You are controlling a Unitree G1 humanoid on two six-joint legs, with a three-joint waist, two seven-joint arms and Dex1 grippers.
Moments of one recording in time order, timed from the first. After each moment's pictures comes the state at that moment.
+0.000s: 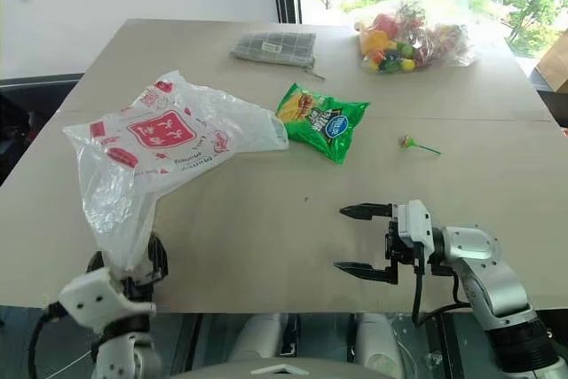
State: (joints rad) left arm 0.50 0.01 0.25 -0.33 -0.14 -0.23 0.05; right arm -0.01 -0.59 0.10 -0.24 0.50 0.04 1.22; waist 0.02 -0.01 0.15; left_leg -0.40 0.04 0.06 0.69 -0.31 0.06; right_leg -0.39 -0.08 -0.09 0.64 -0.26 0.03
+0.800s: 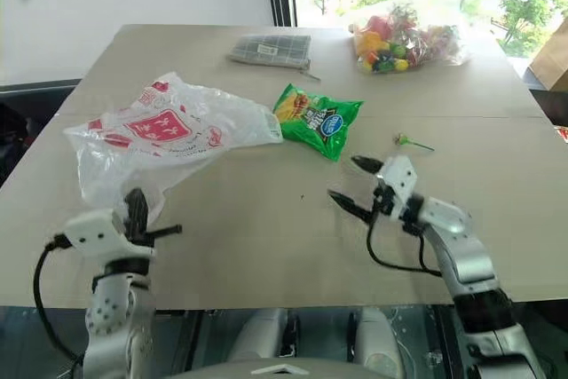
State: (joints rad) left arm 0.19 0.17 0.32 -0.31 -0.21 -0.03 -0.02; right arm -0.34 -0.37 0.12 0.04 0.24 0.07 0.75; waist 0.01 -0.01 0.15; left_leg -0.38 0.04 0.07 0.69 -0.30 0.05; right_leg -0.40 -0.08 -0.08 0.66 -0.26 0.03
